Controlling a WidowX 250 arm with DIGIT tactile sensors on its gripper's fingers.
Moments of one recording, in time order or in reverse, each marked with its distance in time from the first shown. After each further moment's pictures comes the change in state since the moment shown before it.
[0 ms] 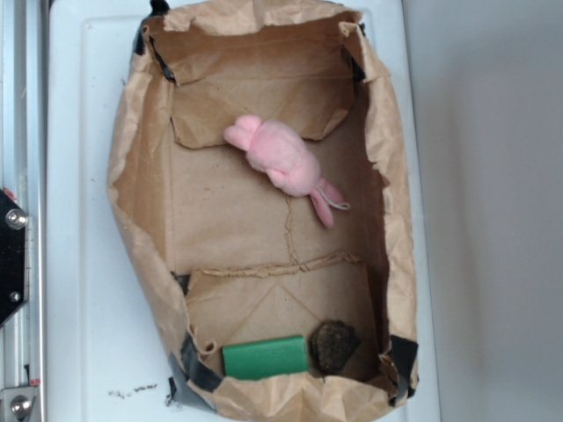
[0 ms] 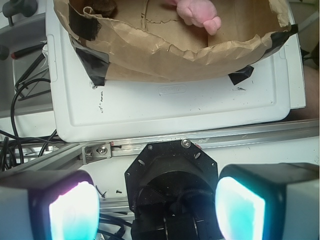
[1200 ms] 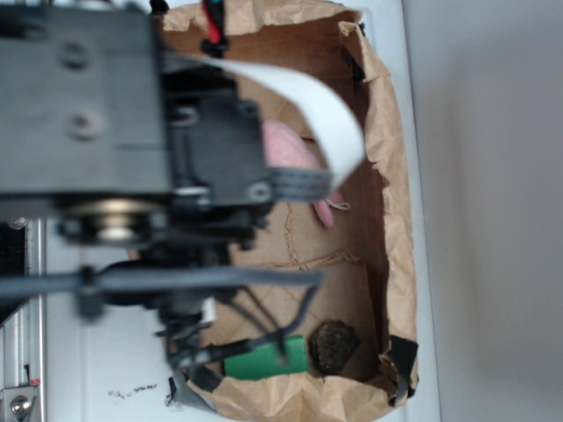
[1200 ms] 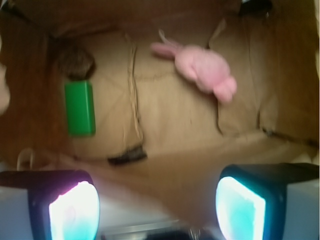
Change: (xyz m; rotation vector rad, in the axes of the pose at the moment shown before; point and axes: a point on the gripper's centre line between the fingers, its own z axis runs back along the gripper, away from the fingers) arm 0.118 0.026 -0.085 0.028 -0.008 0.126
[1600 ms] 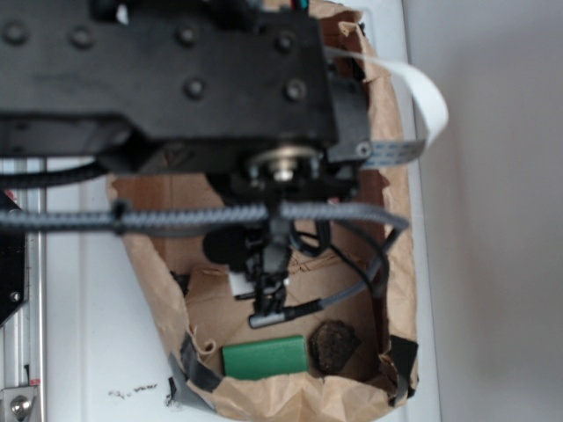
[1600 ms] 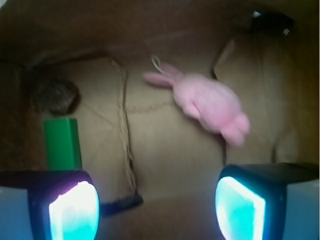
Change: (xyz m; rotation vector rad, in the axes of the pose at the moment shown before) arm 0.027 0.016 -0.032 -0.030 -0.033 0.010
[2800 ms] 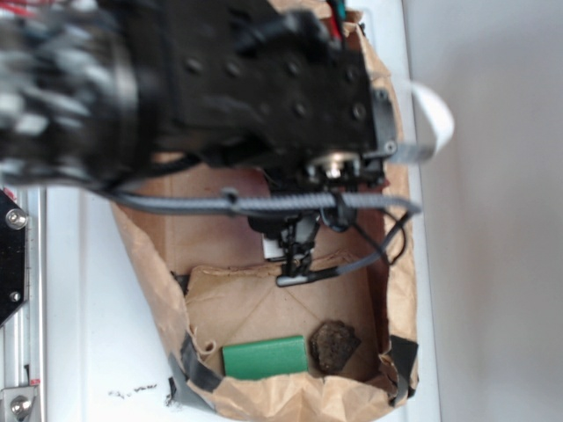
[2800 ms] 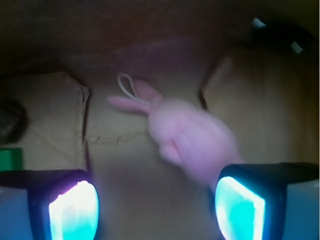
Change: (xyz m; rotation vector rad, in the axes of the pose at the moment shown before) arm 0.015 0.017 -0.056 0.090 0.009 -0.130
